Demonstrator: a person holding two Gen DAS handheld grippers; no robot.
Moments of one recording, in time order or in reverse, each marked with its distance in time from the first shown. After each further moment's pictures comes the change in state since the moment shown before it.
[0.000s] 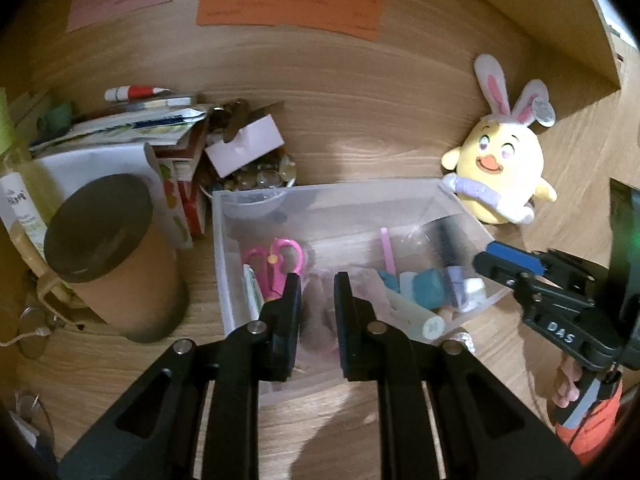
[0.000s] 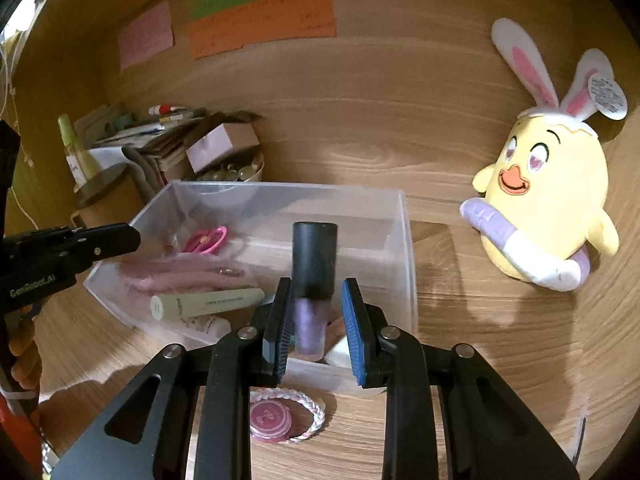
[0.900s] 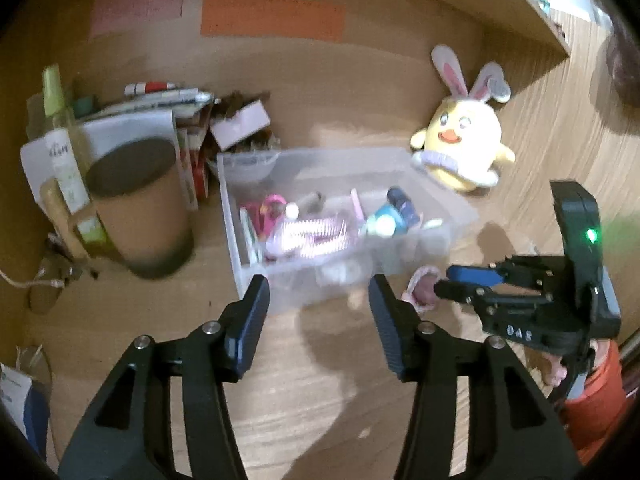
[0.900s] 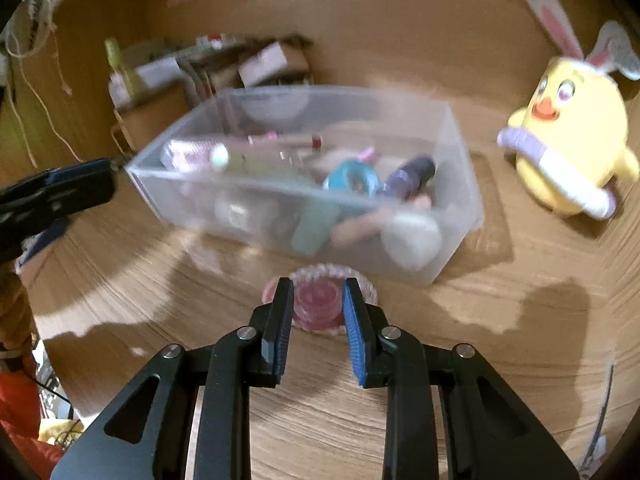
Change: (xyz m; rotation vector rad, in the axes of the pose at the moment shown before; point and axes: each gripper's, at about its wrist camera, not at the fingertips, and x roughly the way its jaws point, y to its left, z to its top) left arm -0.052 -0.012 -0.065 0.050 -0.023 -0.018; right arm -0.002 0.019 -0.064 -0.069 0.168 0.100
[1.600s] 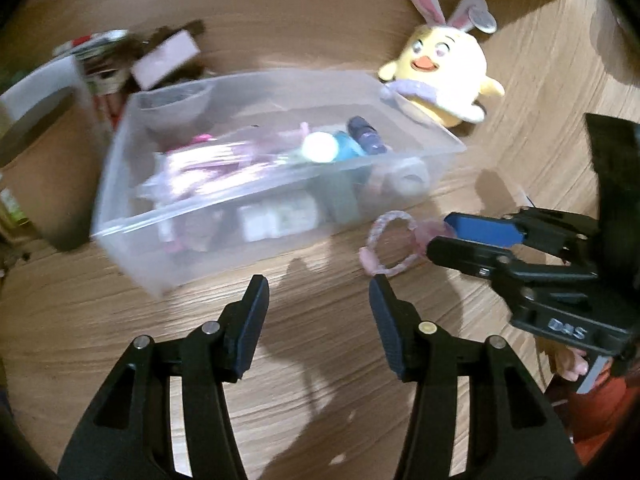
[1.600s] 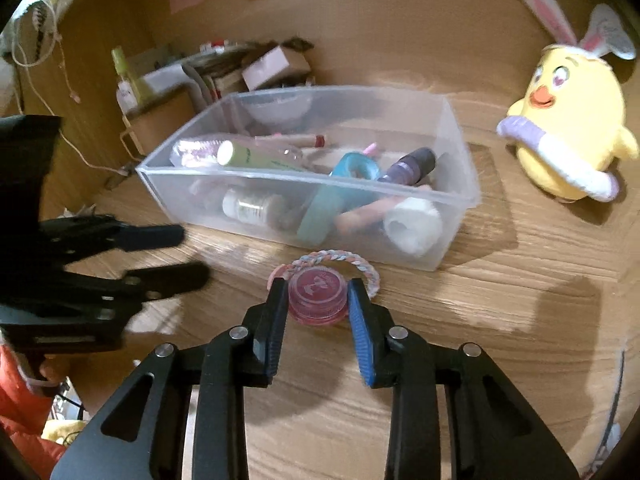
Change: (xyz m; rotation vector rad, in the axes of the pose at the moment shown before) left arm 0.063 -0.044 -0.011 0.050 0.188 -0.093; right arm -0.019 -0.007 -0.013 0.024 -0.052 0.043
